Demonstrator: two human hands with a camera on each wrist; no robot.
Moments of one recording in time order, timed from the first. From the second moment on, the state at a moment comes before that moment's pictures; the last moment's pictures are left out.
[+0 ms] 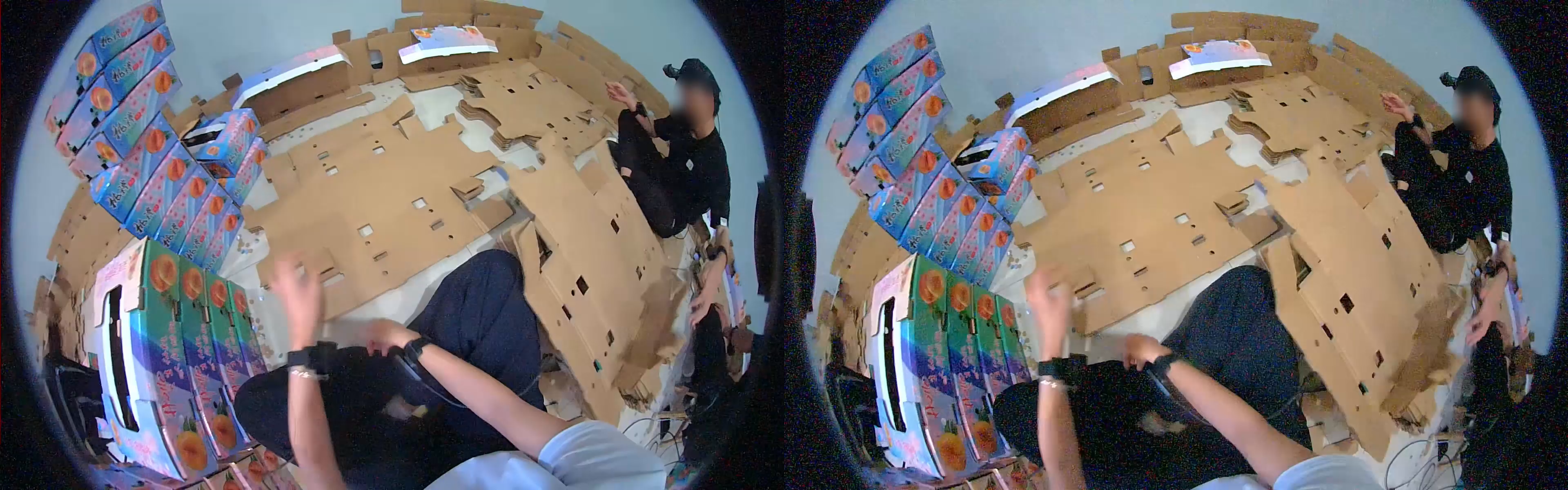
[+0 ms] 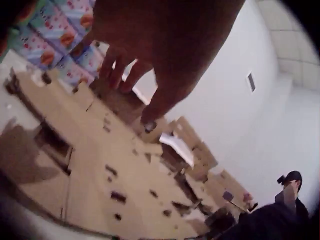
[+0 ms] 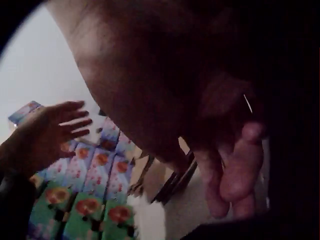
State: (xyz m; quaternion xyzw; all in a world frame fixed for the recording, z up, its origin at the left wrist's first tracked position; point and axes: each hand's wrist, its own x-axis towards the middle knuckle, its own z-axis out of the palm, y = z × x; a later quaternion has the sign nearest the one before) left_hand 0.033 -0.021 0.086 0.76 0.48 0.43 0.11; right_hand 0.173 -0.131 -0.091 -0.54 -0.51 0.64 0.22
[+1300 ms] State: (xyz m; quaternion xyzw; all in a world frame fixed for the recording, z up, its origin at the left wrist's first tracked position) left_hand 0.011 -0.074 0.105 0.84 0.40 0.27 0.26; right_hand 0.336 -0.194 0.160 -0.57 -0.65 0.28 0.42
